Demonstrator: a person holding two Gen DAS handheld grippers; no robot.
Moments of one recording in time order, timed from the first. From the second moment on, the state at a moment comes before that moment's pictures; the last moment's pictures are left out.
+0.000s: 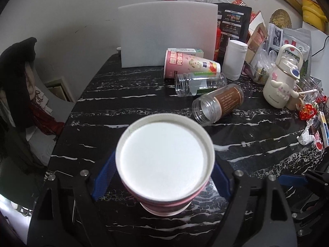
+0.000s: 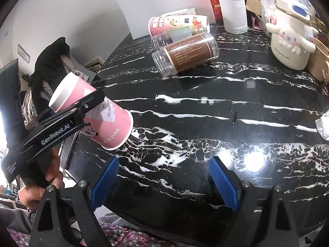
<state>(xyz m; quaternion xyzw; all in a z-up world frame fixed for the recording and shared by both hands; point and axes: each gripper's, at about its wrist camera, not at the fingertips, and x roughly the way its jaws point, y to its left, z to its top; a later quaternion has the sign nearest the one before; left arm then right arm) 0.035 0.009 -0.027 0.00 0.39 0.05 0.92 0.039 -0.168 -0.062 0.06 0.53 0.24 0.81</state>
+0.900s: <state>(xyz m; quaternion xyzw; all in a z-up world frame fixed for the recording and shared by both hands) -0.025 0.032 0.070 0.01 0.39 0.06 0.92 0.022 -0.126 0.035 -0.05 0.44 0.23 0.87</state>
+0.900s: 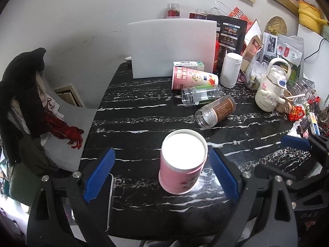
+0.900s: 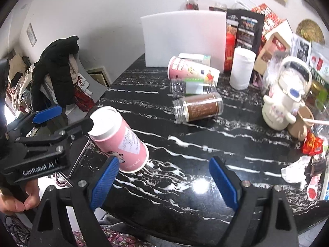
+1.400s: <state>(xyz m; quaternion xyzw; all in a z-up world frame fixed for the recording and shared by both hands) -0.044 0.058 0.059 0.01 0.41 0.07 0.91 0.003 -0.109 0.034 -0.05 0.44 0.20 0.87</state>
